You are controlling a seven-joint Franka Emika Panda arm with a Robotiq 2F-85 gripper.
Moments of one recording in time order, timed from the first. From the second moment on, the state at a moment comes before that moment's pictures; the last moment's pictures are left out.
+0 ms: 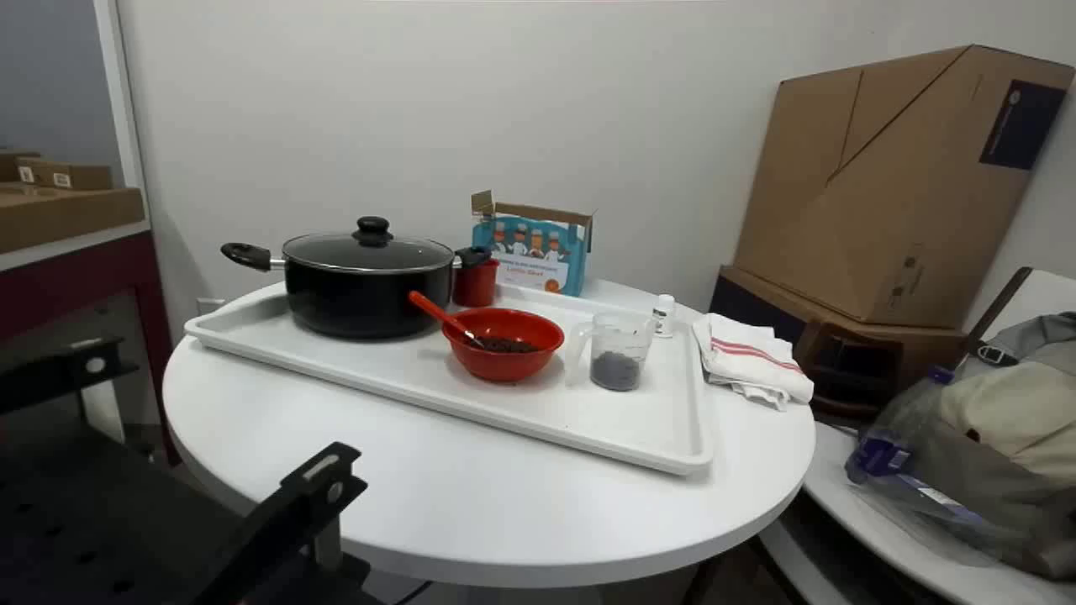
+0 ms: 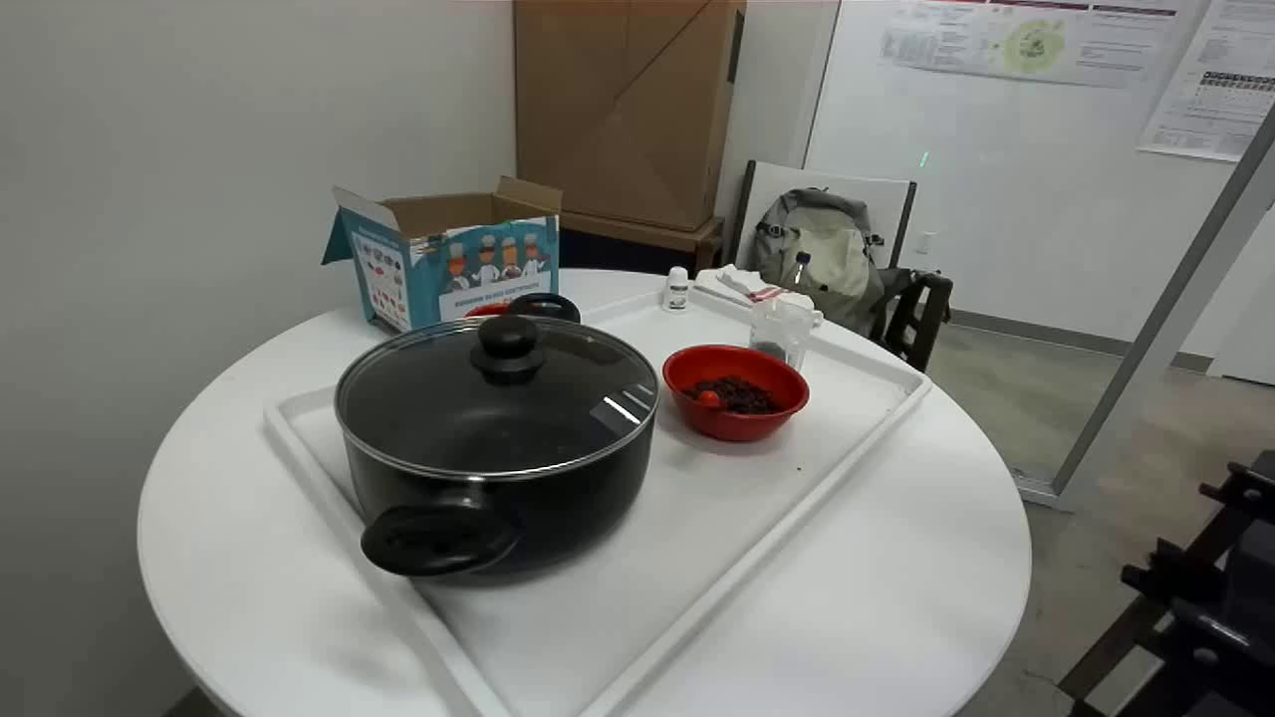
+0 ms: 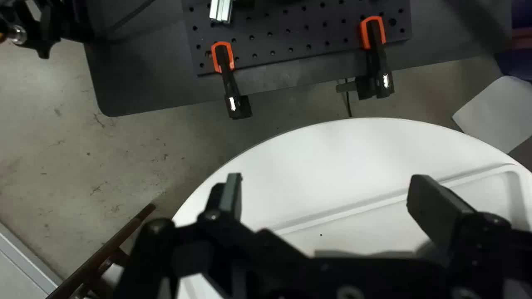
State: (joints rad) arm -0.12 -0.84 -0.02 -2.78 -0.07 1.78 0.07
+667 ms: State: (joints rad) arm -0.14 -0.80 -0.04 -2.77 -0.11 1.87 0.07
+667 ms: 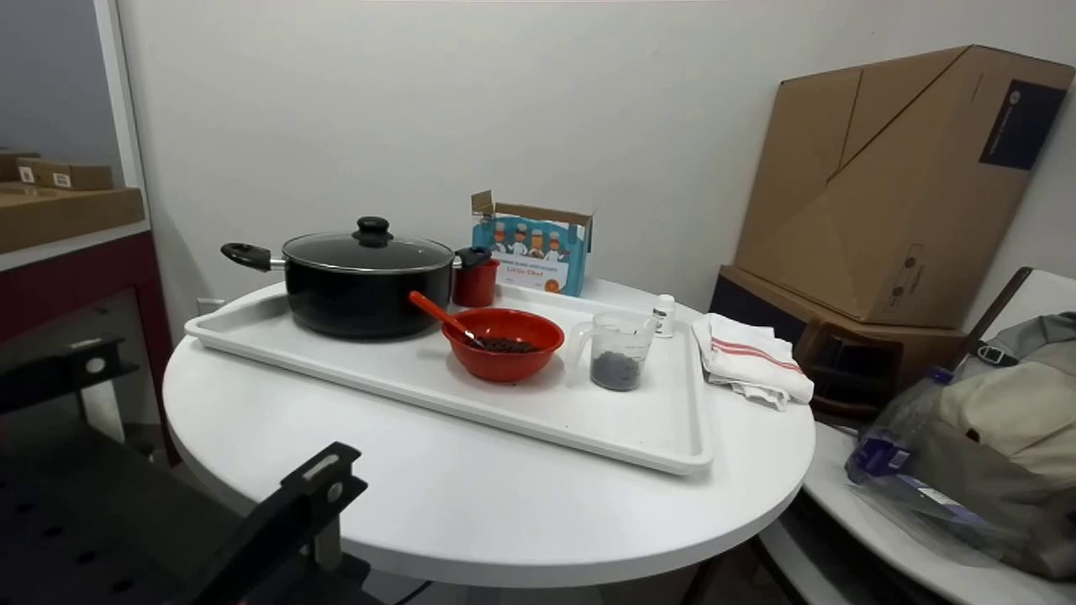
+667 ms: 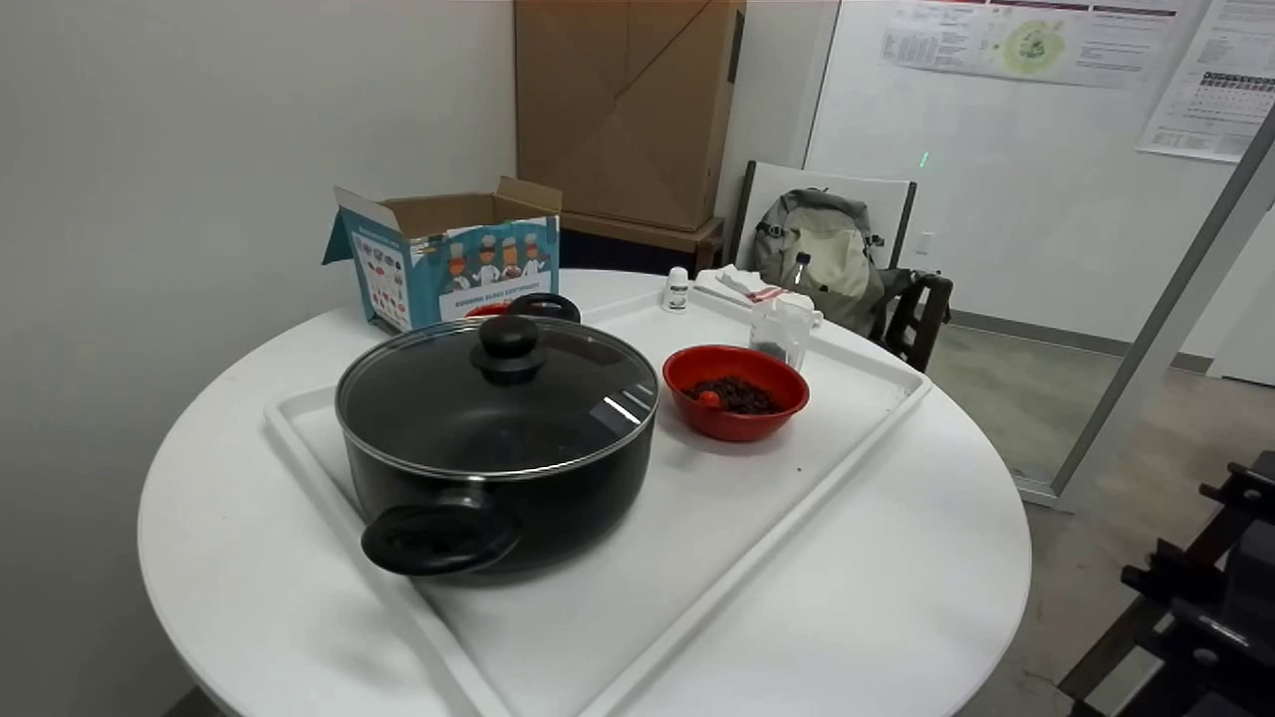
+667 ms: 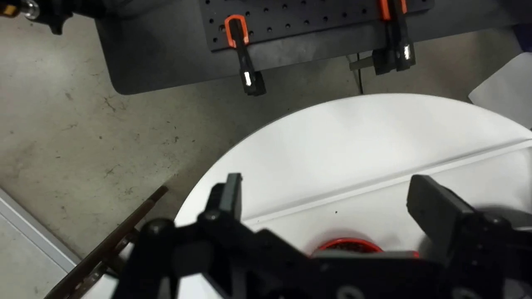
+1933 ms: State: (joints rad) arm -0.24 0.06 -0.16 -2.22 -0.11 2.19 0.17
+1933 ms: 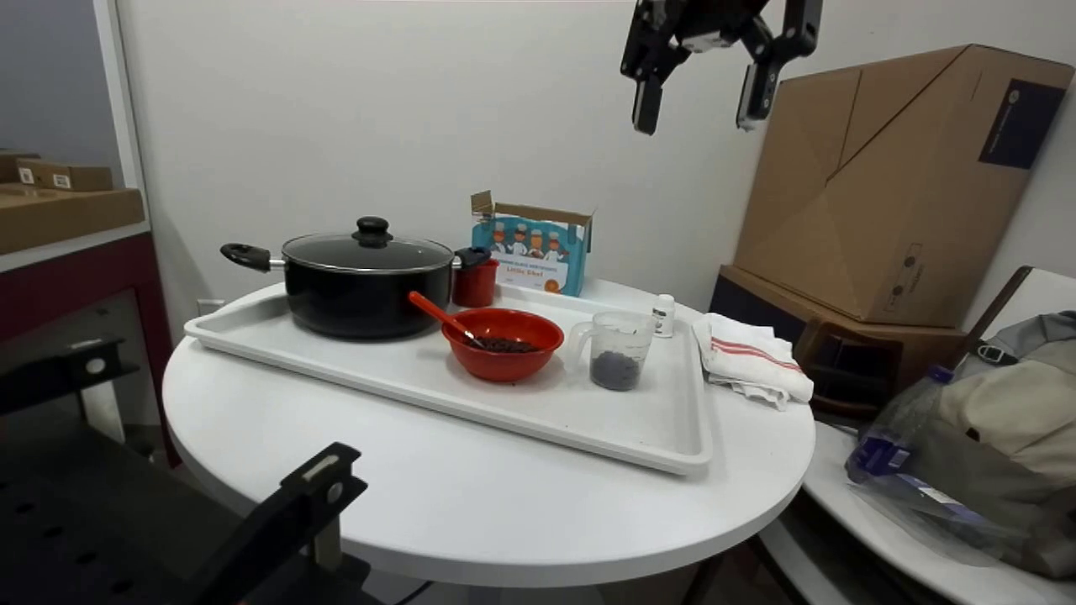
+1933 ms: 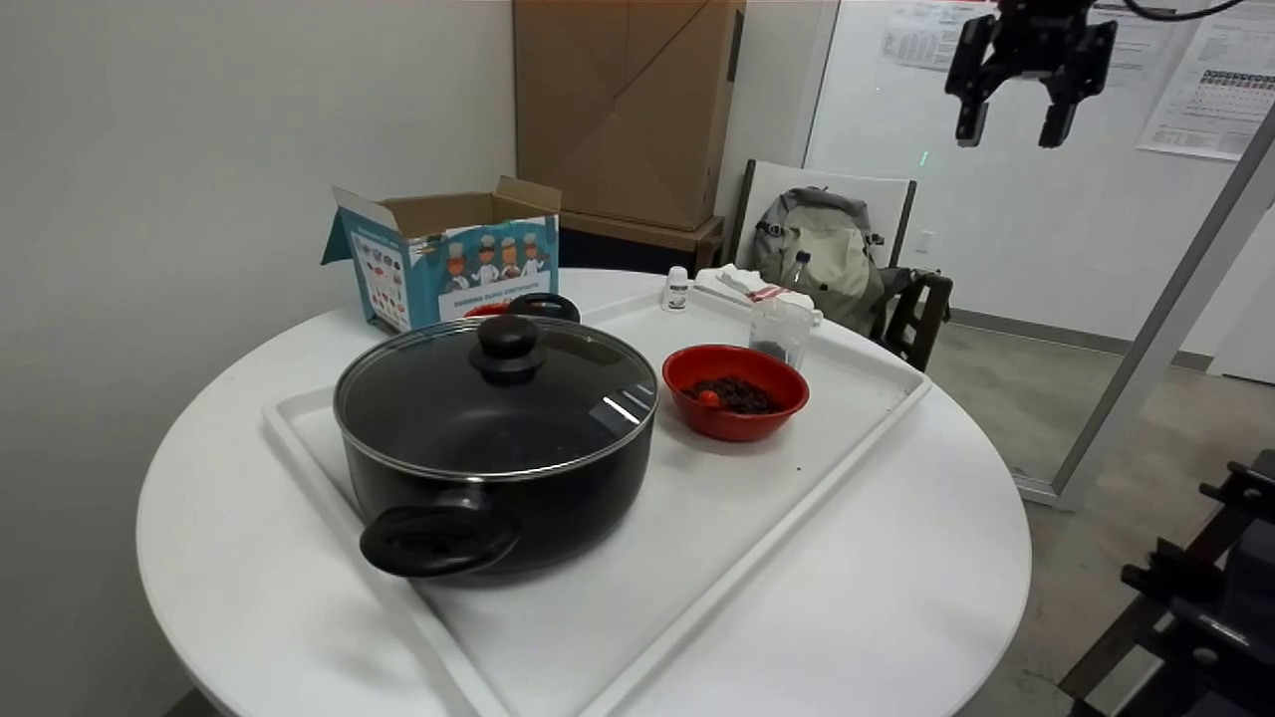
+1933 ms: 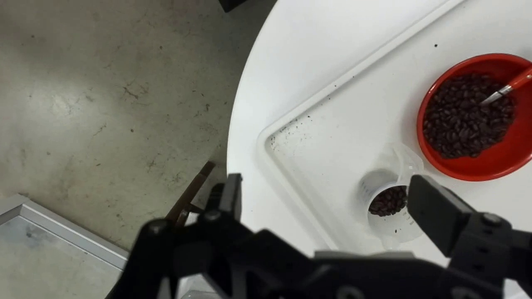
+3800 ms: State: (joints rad) arm -0.14 0.65 -0.10 -1.86 0.09 2.42 0.23
